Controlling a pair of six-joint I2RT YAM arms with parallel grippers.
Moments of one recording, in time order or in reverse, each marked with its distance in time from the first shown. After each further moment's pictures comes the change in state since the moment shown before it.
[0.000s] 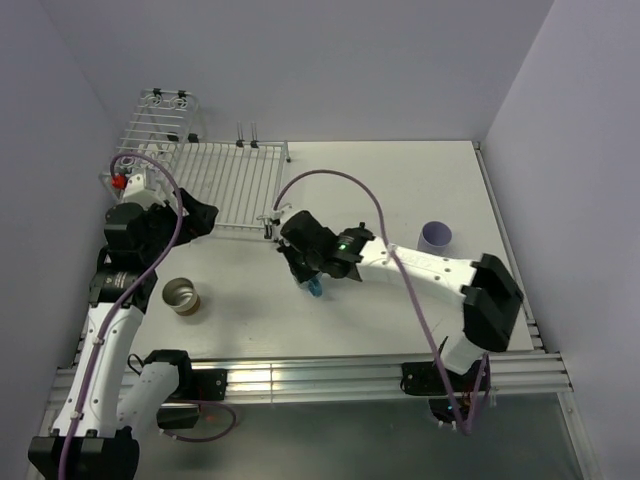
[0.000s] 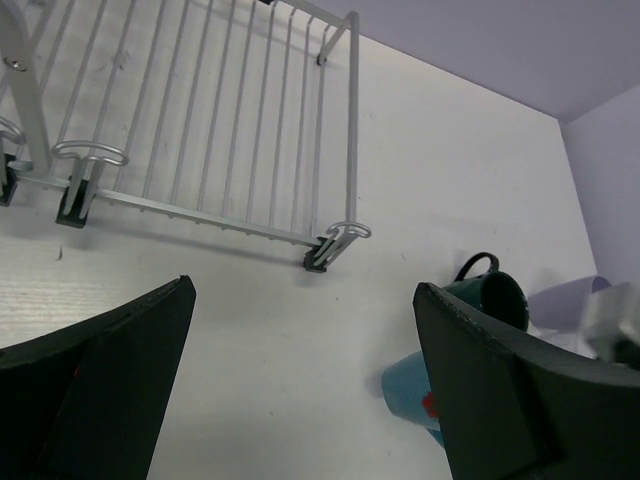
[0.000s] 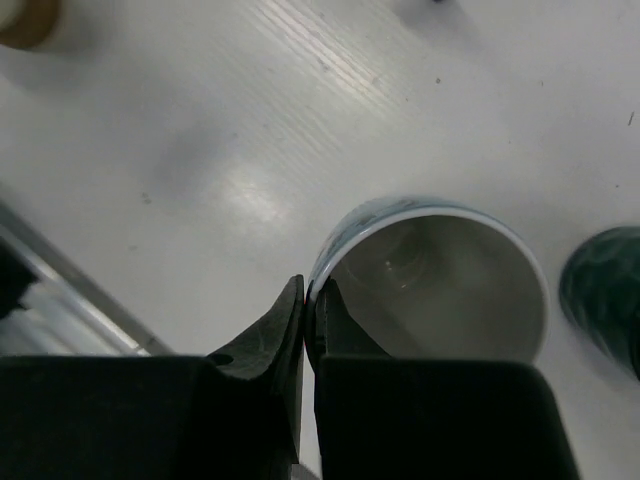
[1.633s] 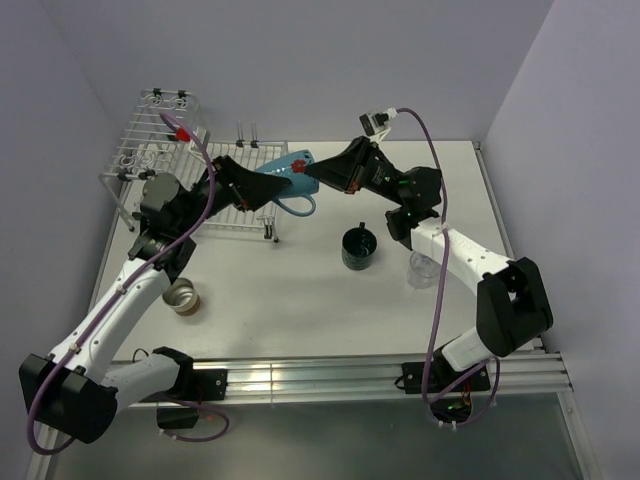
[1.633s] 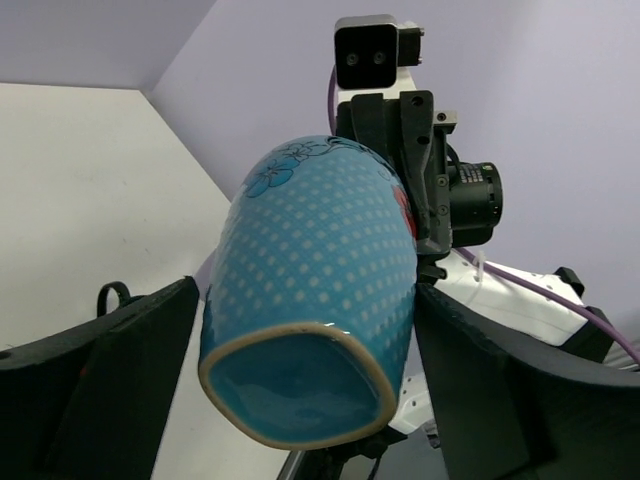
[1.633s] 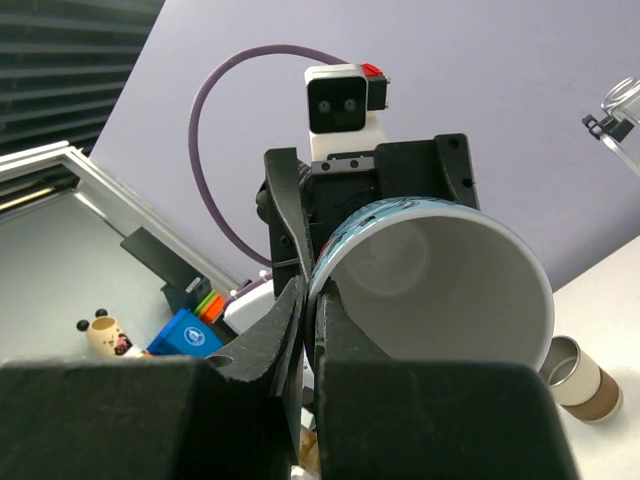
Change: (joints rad) left arm -0.335 0.287 0.131 0.650 0.401 -0.417; right arm -0.555 -0.141 -0.214 1.606 -0.921 1.191
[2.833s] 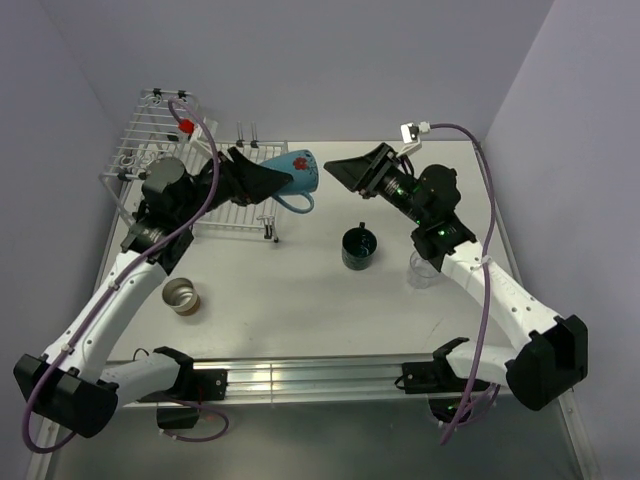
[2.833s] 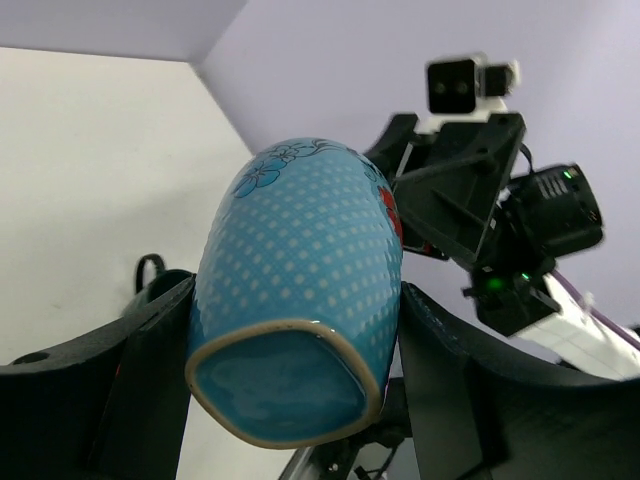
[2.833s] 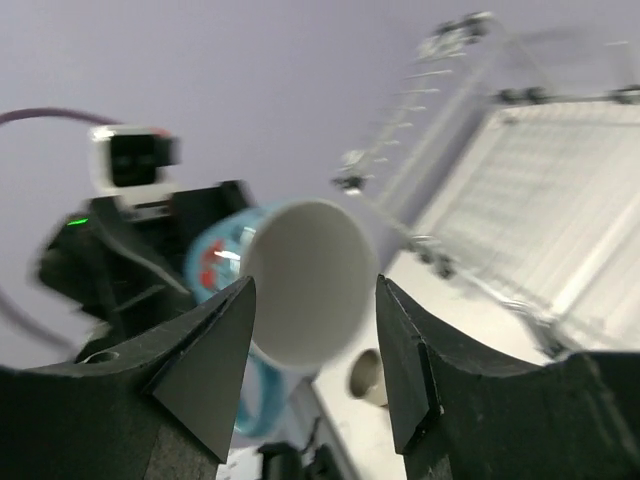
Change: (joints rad) left arm -0.027 0.023 0.121 -0.228 -0.052 0.085; right arm -0.003 -0.290 -0.057 -0.676 0.375 -0.505
